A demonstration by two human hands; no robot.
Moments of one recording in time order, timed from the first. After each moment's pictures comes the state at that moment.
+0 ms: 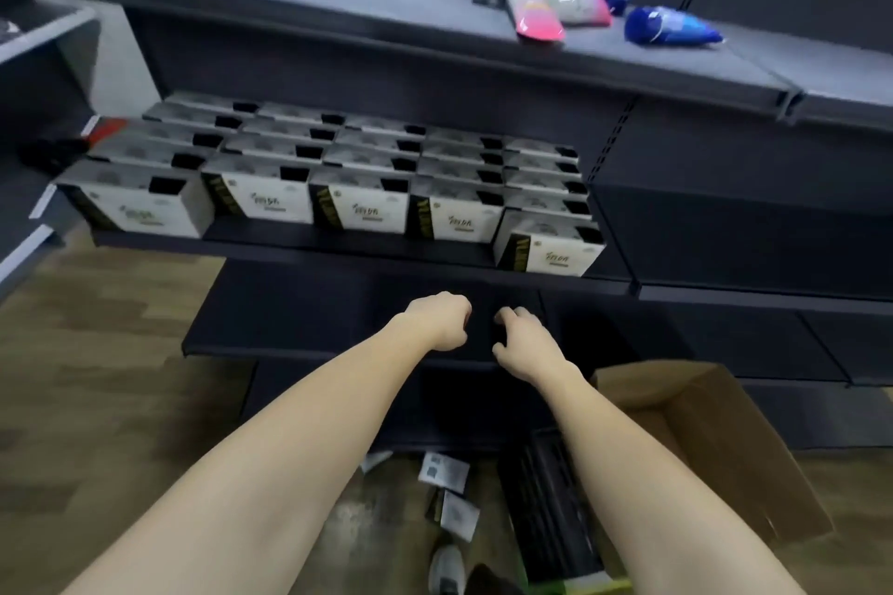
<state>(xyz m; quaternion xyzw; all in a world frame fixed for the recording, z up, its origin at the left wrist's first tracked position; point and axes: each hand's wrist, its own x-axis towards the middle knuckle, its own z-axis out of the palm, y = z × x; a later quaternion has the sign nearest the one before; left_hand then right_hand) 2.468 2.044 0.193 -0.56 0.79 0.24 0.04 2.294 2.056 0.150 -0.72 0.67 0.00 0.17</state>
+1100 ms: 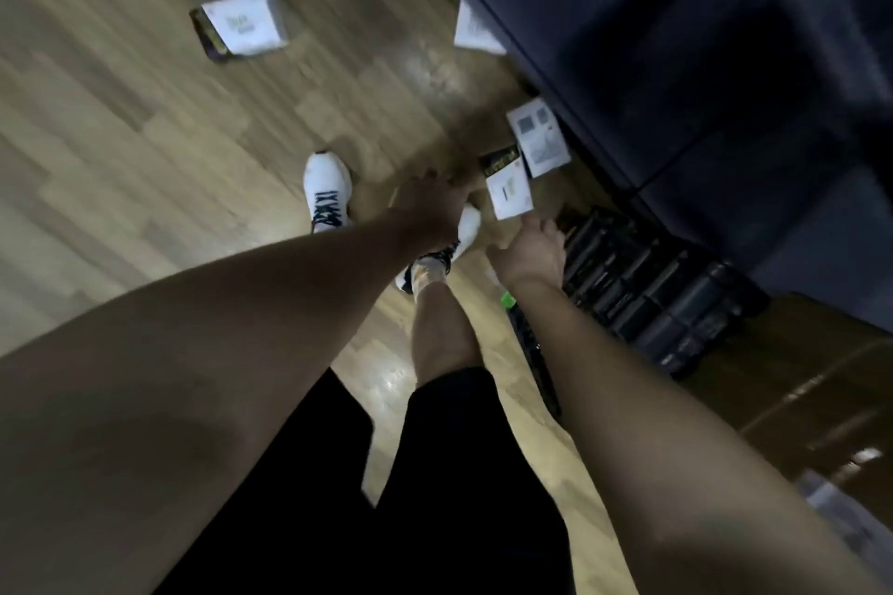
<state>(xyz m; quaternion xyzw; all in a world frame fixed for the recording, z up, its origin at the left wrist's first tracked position) 2.401 2.198 -0.337 -0.74 0.47 0.46 0.10 2.248 2.140 -0.357 -0.69 0.57 0.32 0.32</state>
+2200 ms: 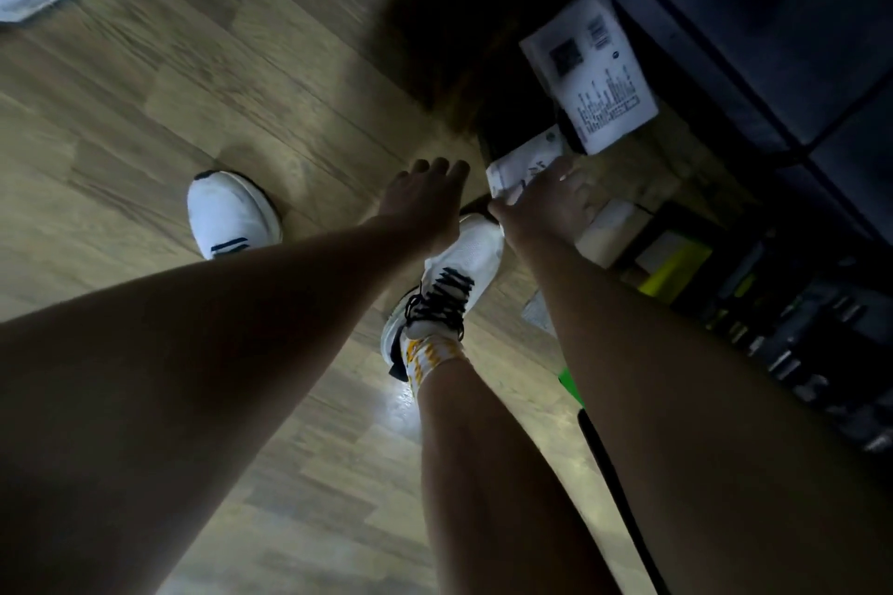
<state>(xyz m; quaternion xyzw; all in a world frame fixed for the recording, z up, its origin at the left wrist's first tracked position) 2.369 2.198 -0.687 -0.73 0.49 0.46 0.09 2.241 2.128 -0.716 -0.68 0.64 0.31 0.19</state>
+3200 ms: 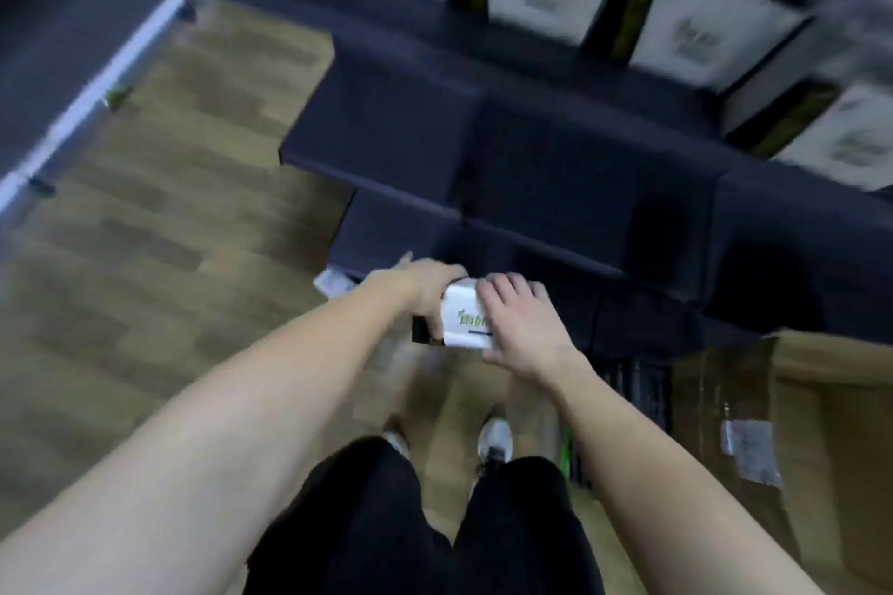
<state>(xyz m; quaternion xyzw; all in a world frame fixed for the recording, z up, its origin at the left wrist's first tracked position) 2.591 2.096 -0.021 -0.61 0.68 0.35 0.17 2.394 2.100 -0.025 -0.92 0.36 0.12 0.07</state>
